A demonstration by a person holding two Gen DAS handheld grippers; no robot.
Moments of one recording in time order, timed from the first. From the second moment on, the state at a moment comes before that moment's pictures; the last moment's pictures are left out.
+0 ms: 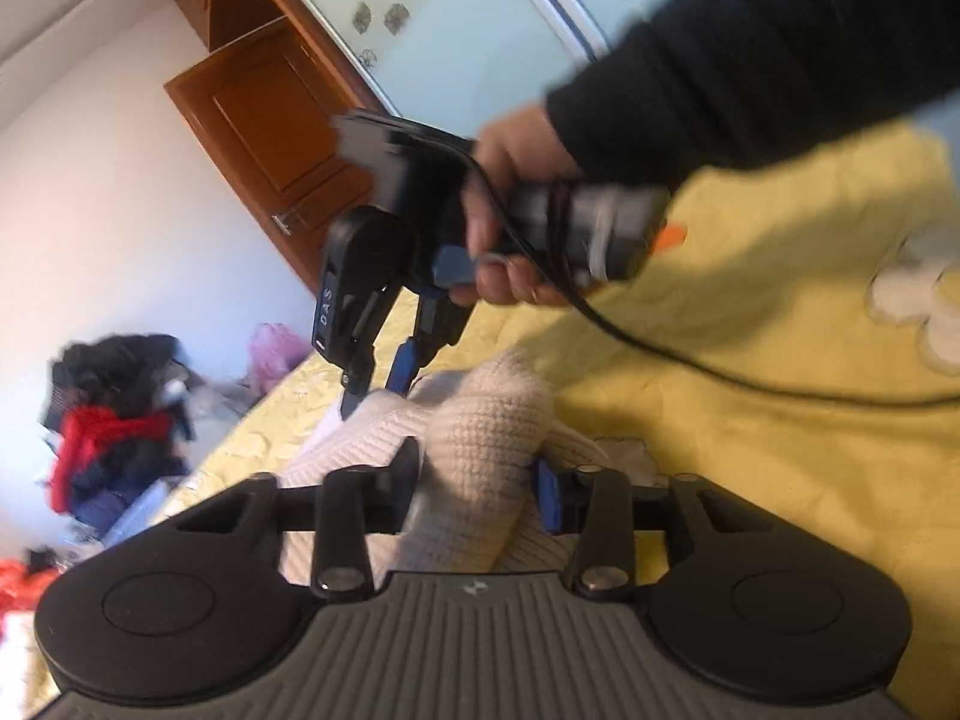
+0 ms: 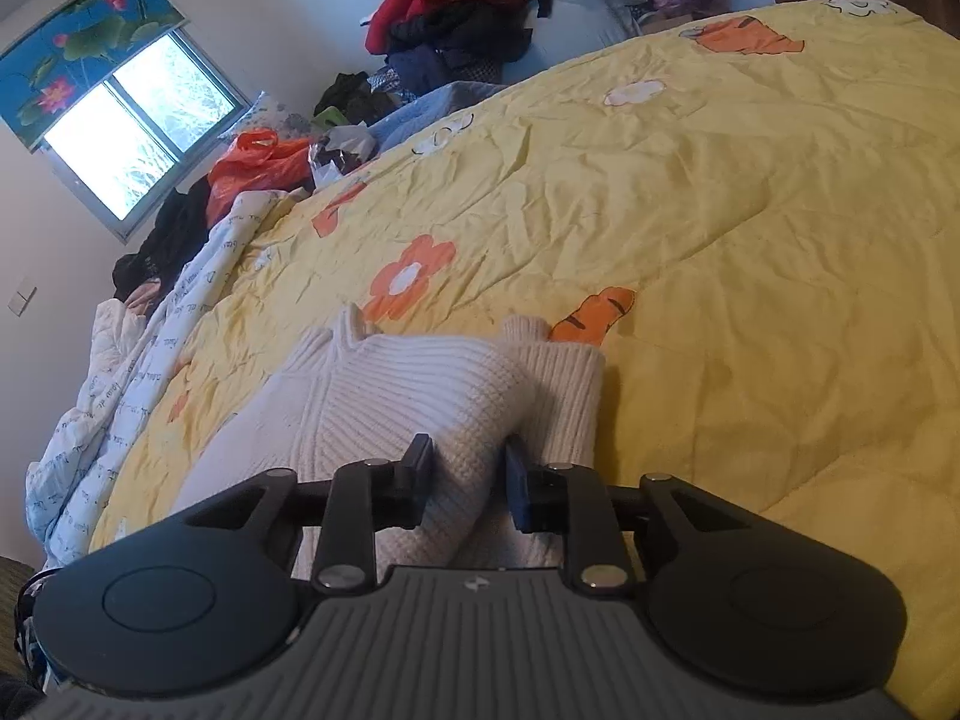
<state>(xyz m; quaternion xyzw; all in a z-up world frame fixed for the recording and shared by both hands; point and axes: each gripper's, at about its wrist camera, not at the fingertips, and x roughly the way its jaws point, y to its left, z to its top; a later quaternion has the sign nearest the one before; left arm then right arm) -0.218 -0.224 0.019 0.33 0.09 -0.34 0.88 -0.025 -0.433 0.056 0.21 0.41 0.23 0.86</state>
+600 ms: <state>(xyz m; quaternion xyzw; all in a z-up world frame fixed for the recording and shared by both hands) -0.028 0.011 0.022 -0.27 0.39 -0.26 0.84 -0.079 -0.439 0.029 0.33 0.42 0.22 0.82</state>
